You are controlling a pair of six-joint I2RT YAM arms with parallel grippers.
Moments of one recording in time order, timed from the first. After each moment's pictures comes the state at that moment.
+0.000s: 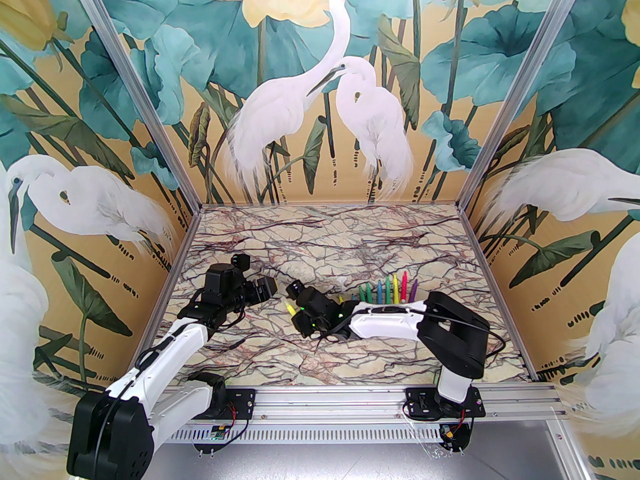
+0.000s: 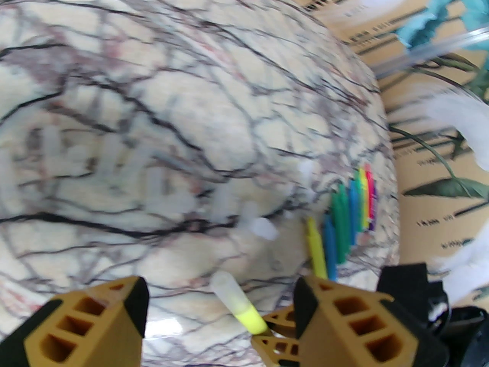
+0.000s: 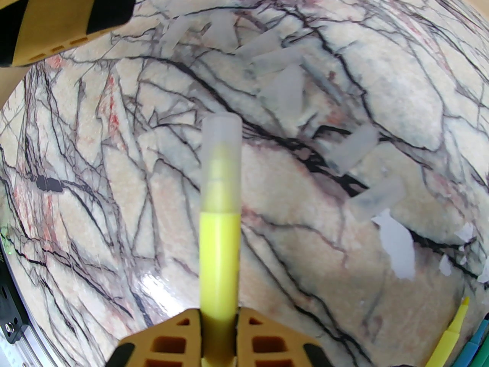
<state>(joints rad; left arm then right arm) -0.18 1.05 0.55 -0.20 0.45 -0.55 1.08 1.76 0.97 -0.01 0.02 0.39</state>
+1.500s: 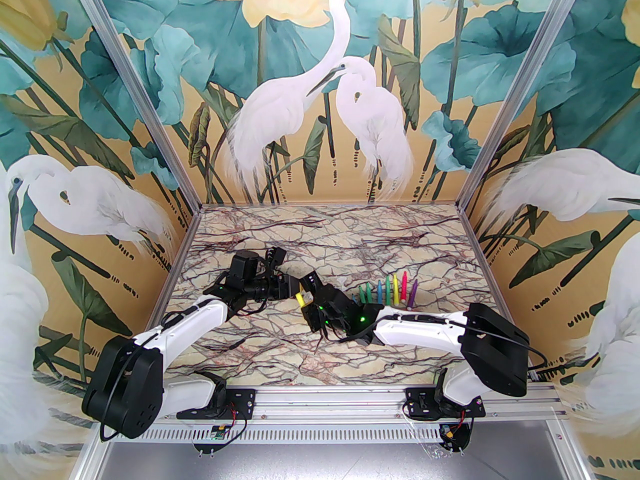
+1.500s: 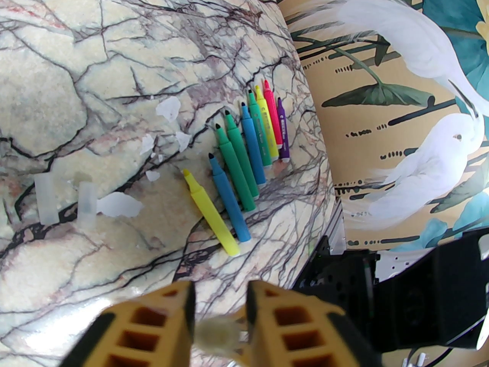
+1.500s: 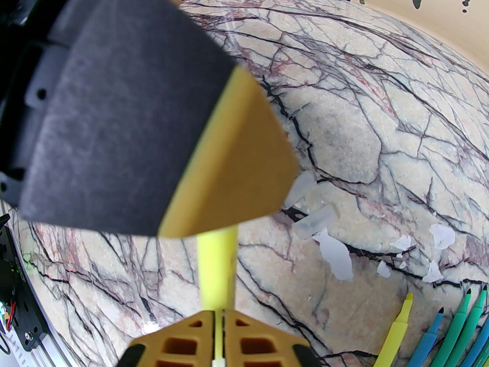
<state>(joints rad) -0.34 1.29 0.68 -0.09 0.72 -0.54 1.07 1.57 0.86 0.04 0.11 0.39</state>
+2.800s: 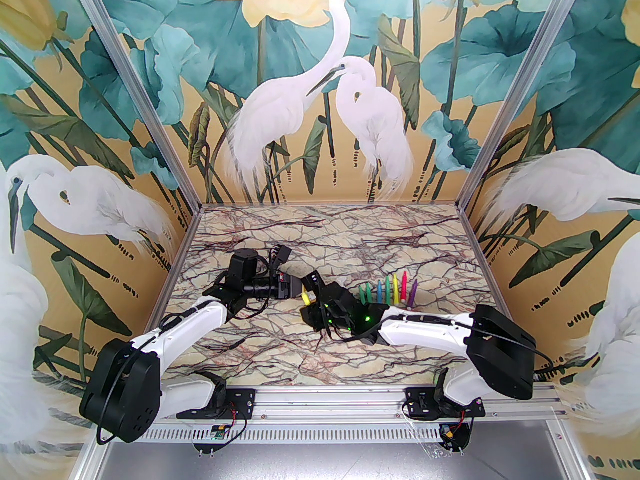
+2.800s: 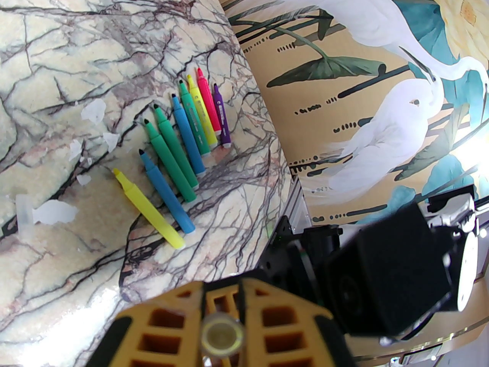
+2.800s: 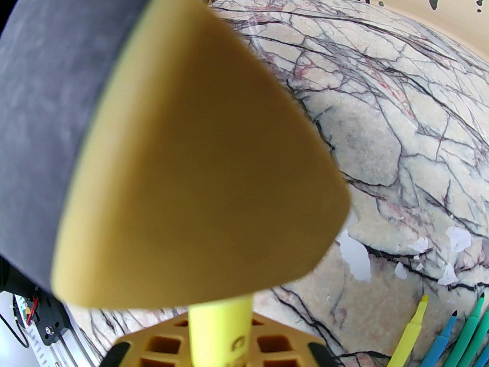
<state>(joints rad) -0.36 1.27 0.68 0.01 0.88 -0.58 1.05 1.53 0.83 0.10 0.00 0.40</state>
